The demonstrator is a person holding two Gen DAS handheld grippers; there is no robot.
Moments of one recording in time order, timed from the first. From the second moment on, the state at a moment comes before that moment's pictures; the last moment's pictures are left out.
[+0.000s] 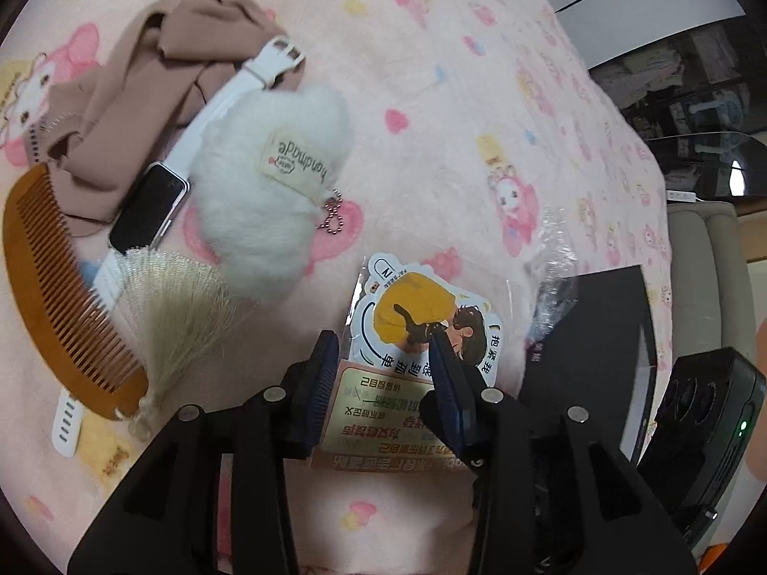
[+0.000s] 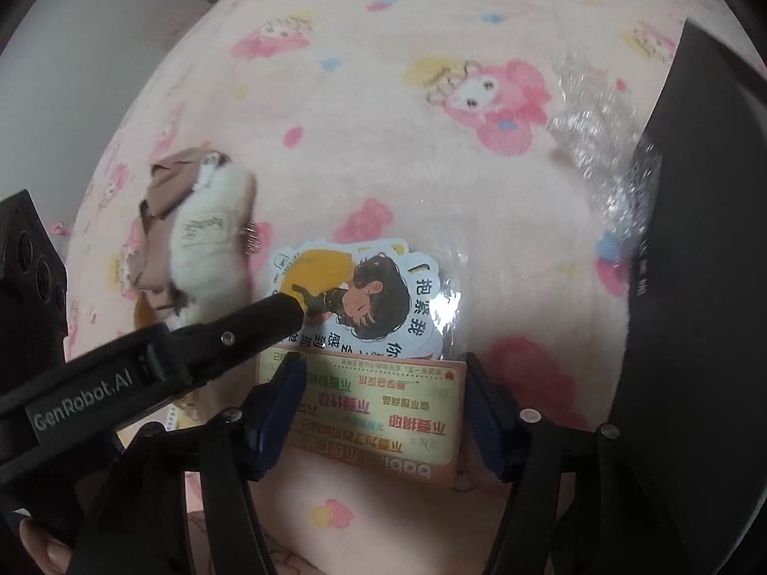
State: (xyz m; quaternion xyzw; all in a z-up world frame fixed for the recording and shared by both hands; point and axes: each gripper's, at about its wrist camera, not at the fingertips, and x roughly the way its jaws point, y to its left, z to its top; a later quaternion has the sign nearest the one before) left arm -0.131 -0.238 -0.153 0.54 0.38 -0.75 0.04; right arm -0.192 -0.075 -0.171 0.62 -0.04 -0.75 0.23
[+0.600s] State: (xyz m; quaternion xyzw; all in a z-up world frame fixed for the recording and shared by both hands) left arm -0.084 -0.170 -0.042 0.47 0.35 -0.81 -0.04; right arm -0.136 0.000 -0.040 0.52 -0.04 -0.80 0.30
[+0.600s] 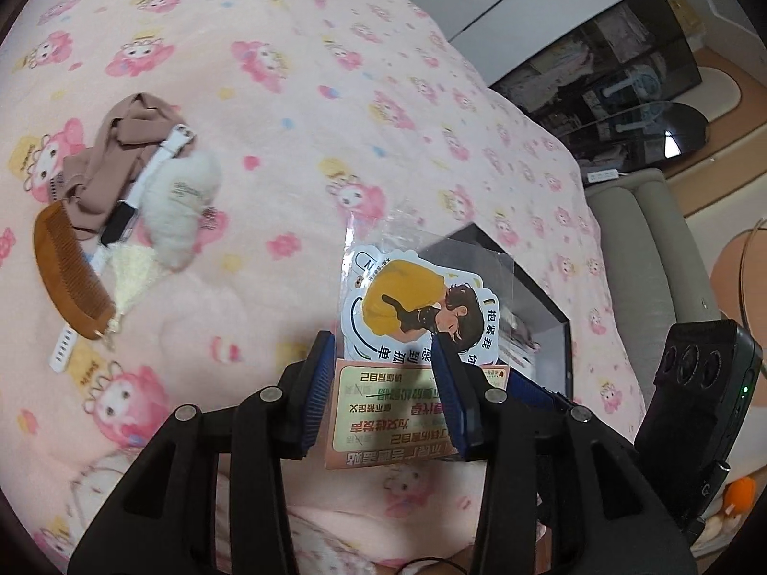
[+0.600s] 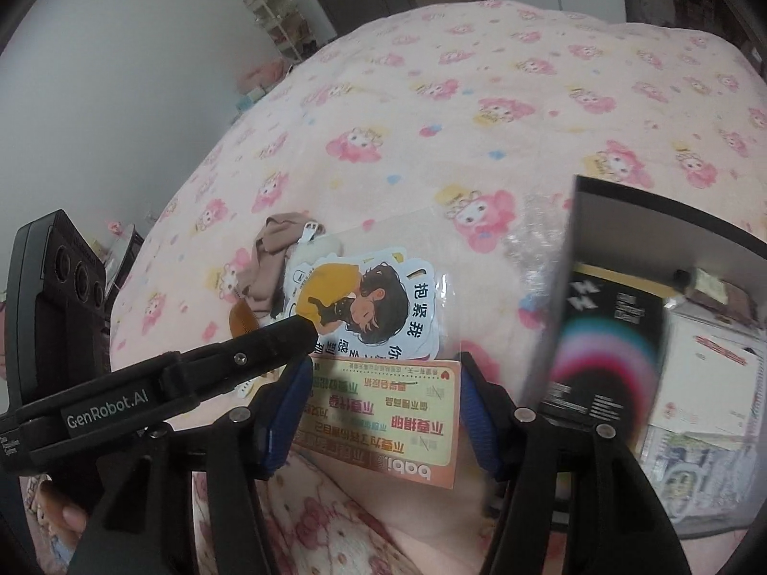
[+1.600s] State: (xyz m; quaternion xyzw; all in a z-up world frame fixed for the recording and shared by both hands) left arm -0.212 0.051 -0.115 0.57 0.26 -0.77 -0.12; right arm -0.204 0.231 -0.119 0.58 -0.12 -0.79 0.15
